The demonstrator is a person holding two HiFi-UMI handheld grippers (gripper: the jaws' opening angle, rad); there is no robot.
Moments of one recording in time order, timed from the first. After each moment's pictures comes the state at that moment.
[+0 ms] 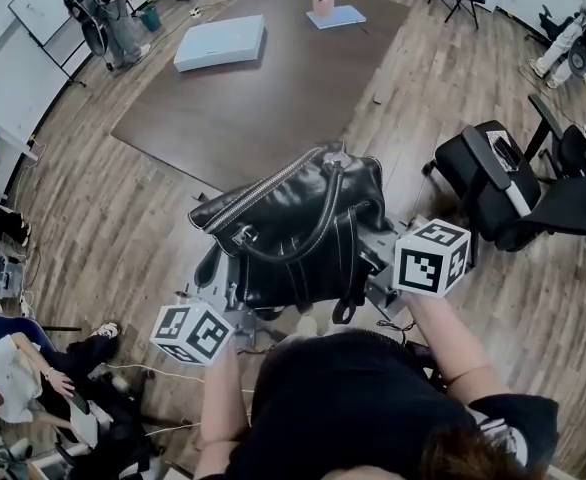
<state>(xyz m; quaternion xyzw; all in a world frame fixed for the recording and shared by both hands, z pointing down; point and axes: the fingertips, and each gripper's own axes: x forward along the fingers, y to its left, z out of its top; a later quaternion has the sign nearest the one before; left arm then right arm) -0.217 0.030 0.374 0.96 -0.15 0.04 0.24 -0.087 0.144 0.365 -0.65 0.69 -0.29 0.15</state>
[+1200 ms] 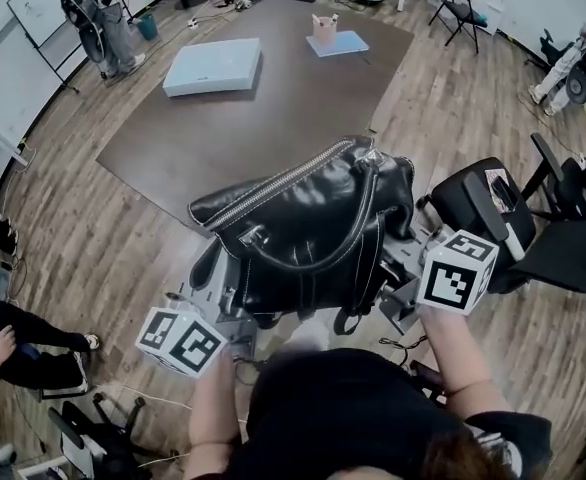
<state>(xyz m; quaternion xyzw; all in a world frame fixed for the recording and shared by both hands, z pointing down) -0.105 -0.020 0.325 0.96 -0.10 -0.02 0.26 0.022 0.098 0.316 -0.66 0.69 -0.26 0.17</state>
